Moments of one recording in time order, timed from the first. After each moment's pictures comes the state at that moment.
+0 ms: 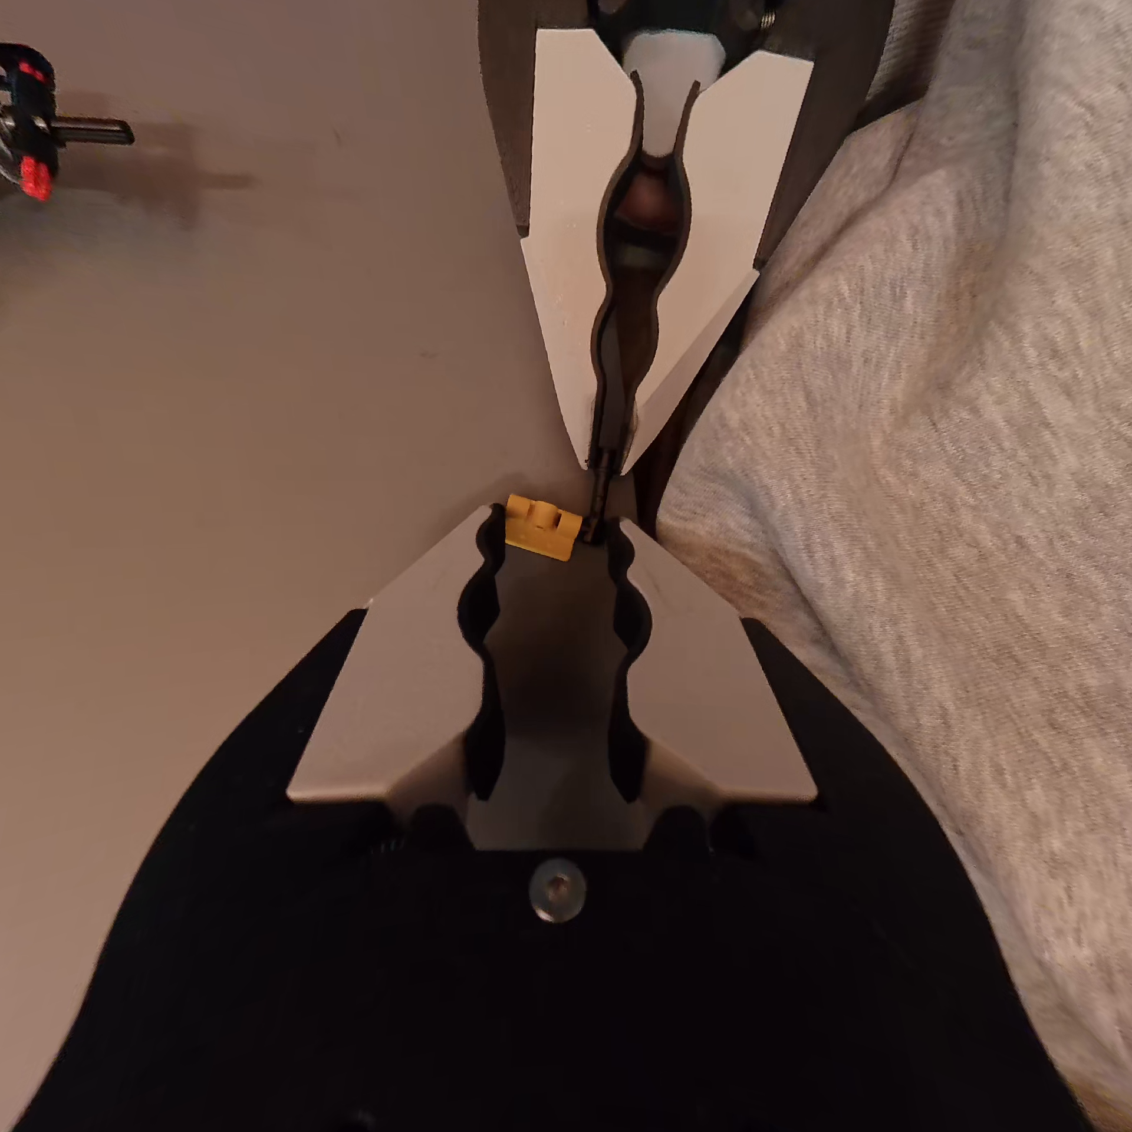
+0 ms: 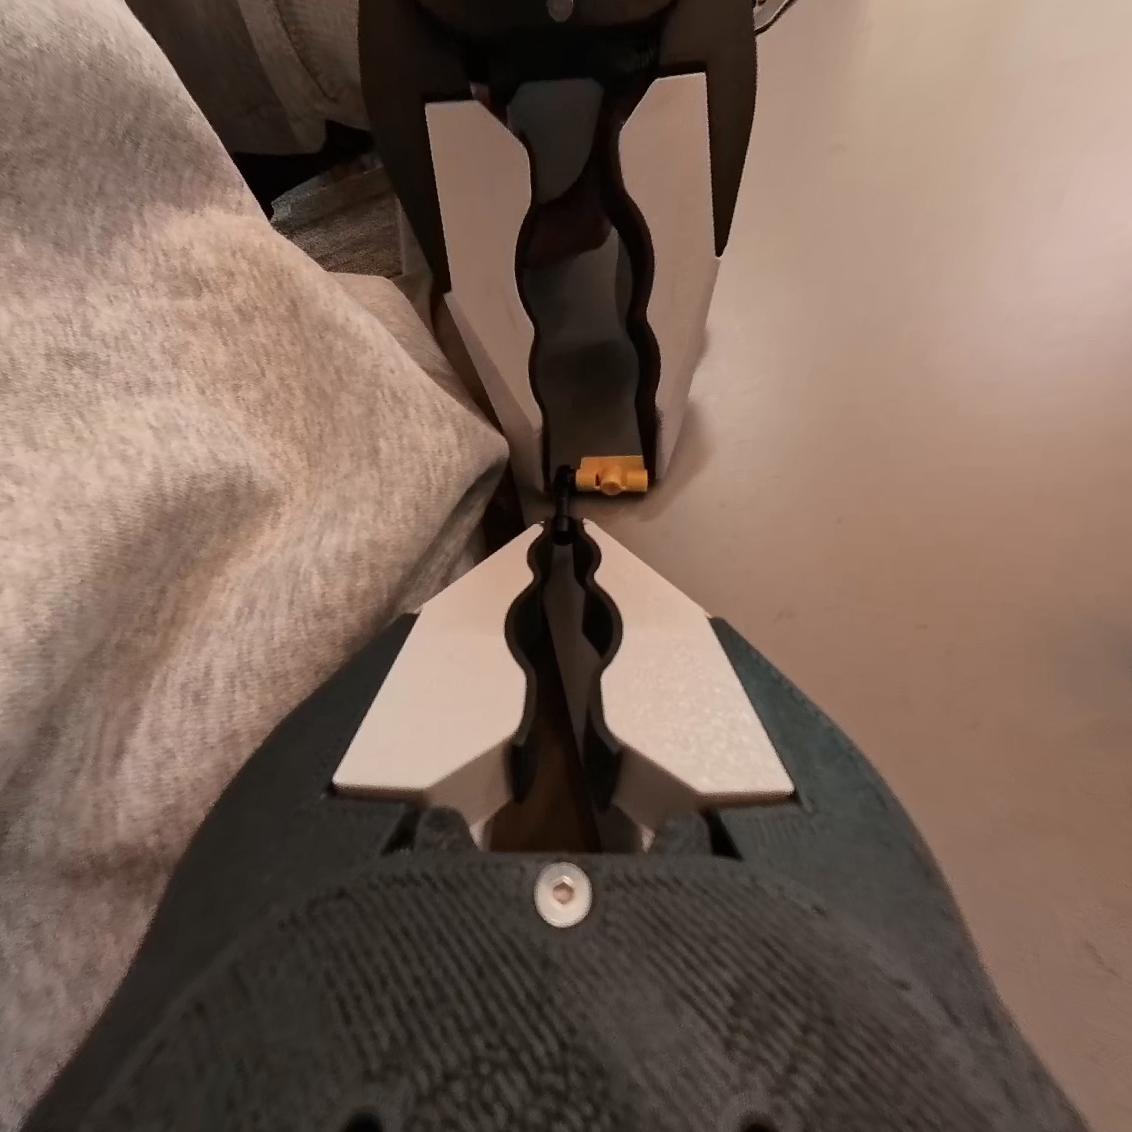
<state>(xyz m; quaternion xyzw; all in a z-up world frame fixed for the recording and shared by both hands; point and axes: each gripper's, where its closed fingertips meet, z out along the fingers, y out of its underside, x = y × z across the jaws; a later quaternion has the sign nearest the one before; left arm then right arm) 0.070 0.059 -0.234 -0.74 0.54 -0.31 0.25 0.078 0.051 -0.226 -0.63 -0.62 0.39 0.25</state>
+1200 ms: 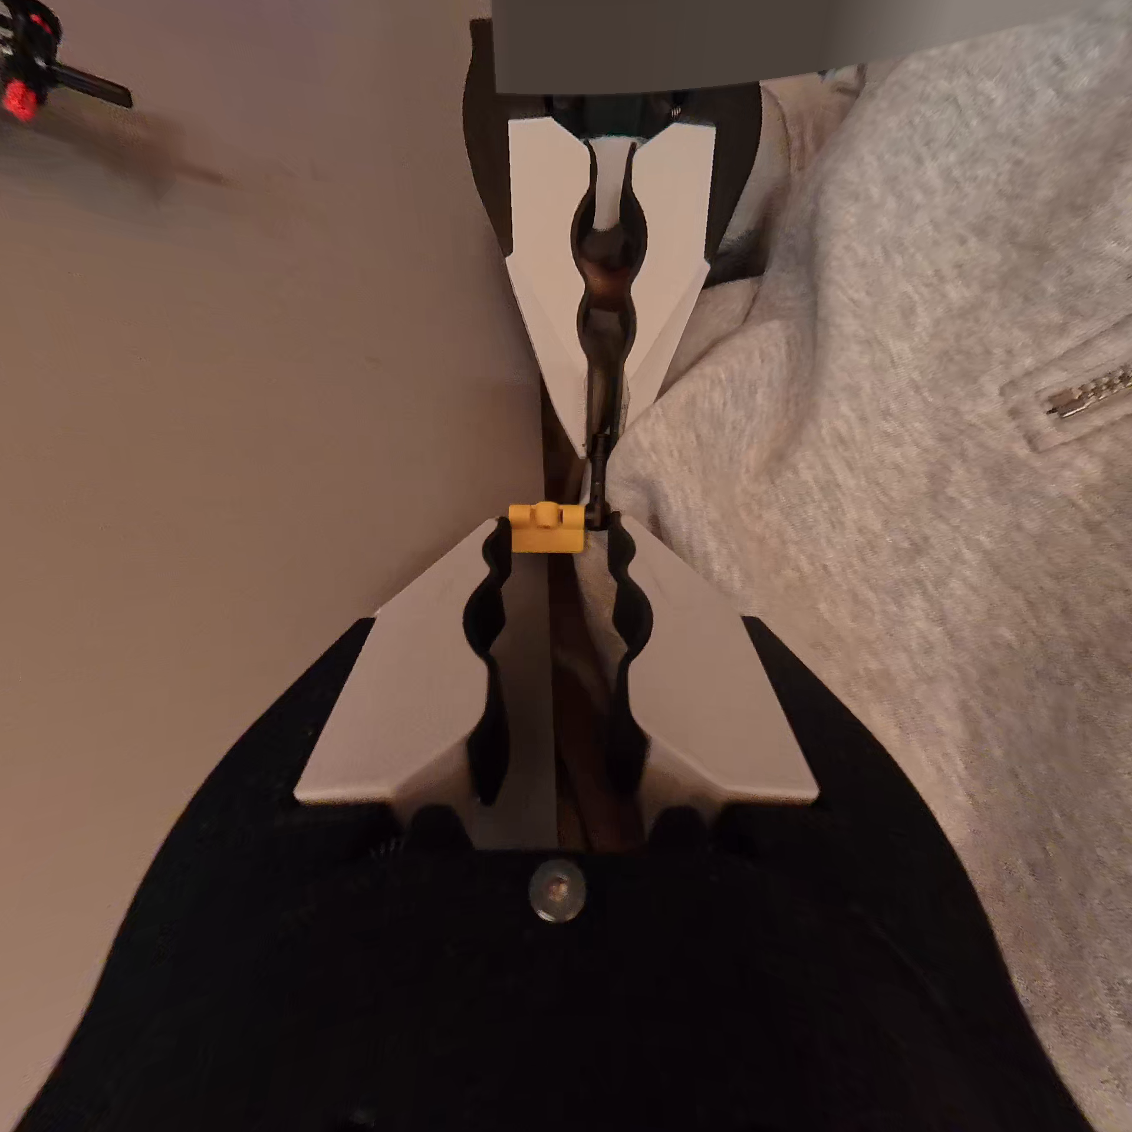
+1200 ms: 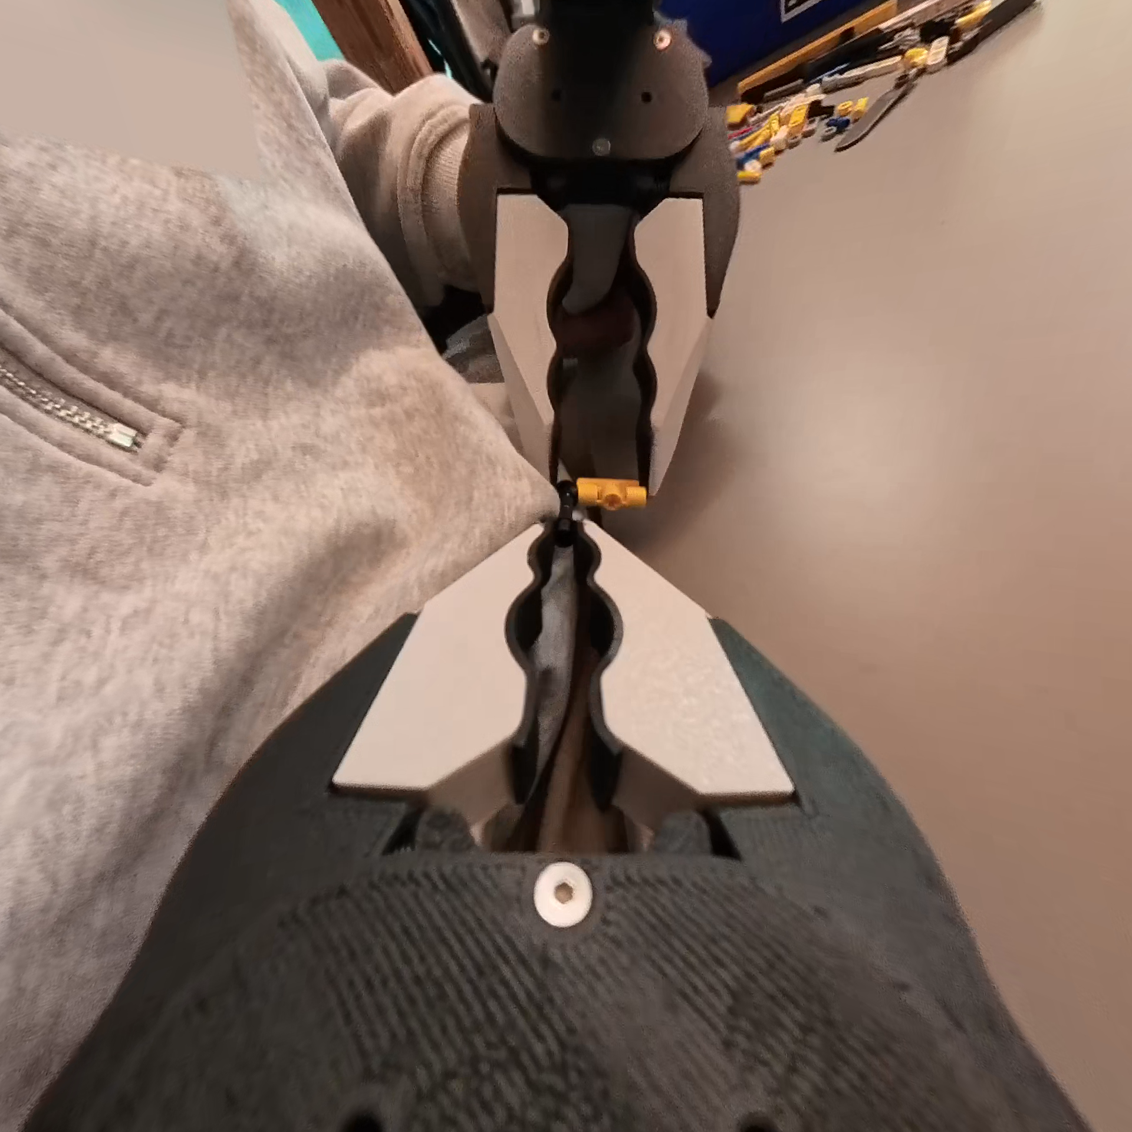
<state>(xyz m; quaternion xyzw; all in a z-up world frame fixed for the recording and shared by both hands) 0.066 0.038 -0.209 -0.74 0.44 -0.44 0.25 0.081 0.034 -0.195 -0.59 -0.57 0.53 0.20</state>
